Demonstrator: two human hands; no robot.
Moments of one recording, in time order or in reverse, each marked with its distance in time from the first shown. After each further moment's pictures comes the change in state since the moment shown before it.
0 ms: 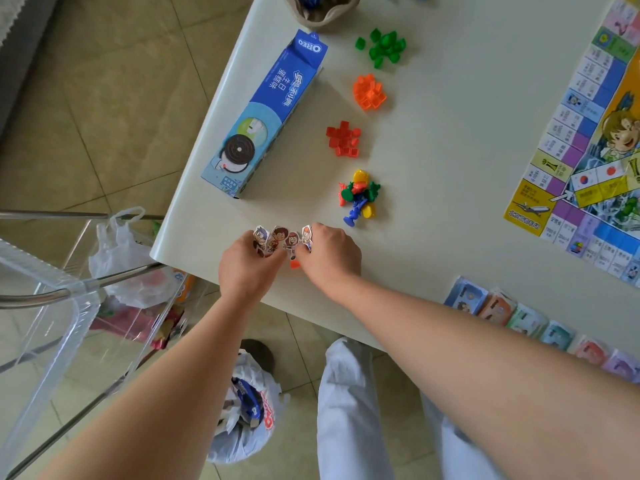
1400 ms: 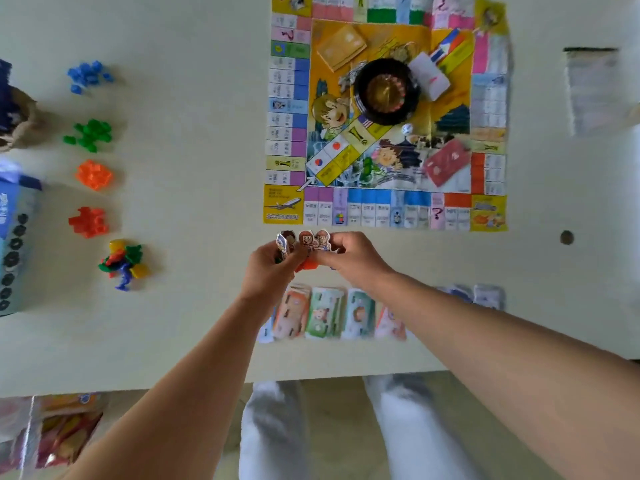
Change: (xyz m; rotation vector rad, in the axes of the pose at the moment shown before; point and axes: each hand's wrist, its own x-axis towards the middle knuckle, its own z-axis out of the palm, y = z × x) left_hand -0.167 0.252 0.234 -0.344 -0.524 0.219; right_hand -0.084 0.364 -0.157 0.953 0.071 0.175
